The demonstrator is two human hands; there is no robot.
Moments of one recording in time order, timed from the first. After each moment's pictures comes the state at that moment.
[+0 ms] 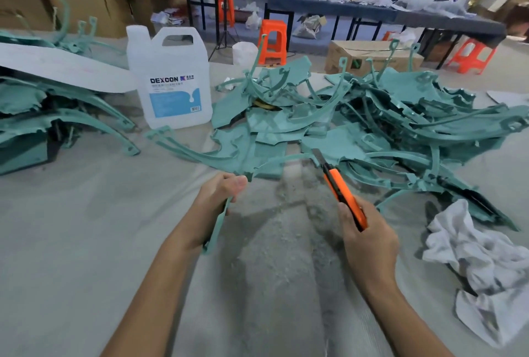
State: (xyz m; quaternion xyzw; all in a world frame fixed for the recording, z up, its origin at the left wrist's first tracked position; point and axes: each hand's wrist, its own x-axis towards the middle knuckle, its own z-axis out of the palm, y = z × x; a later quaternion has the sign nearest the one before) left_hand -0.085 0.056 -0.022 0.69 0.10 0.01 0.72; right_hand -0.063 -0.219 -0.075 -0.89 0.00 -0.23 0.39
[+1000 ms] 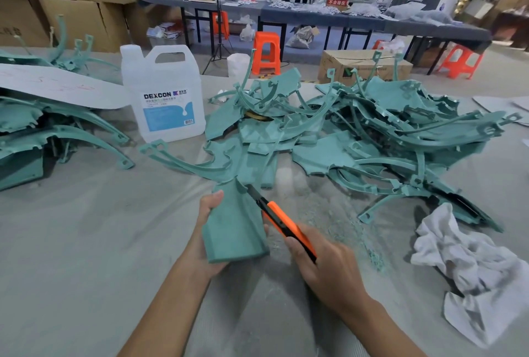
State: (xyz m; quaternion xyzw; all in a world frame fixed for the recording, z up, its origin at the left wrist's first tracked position) left_hand -0.091 0.036 -0.061 0.31 0.05 -0.11 0.94; right_hand -0.096 -0.192 -0.061 -0.91 -0.24 -0.18 0.29
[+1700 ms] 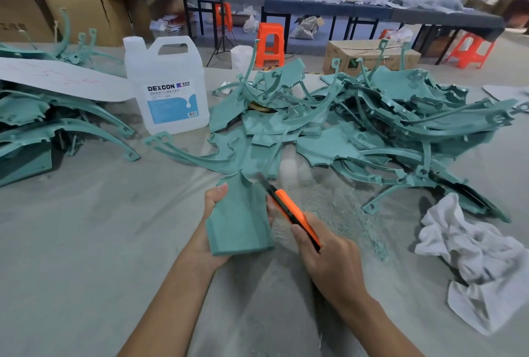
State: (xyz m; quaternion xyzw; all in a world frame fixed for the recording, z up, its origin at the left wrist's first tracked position) left_hand -0.095 0.035 -0.062 0.31 0.04 -0.11 0.94; right_hand -0.109 -0.185 -0.062 -0.91 -0.16 -0.19 0.33
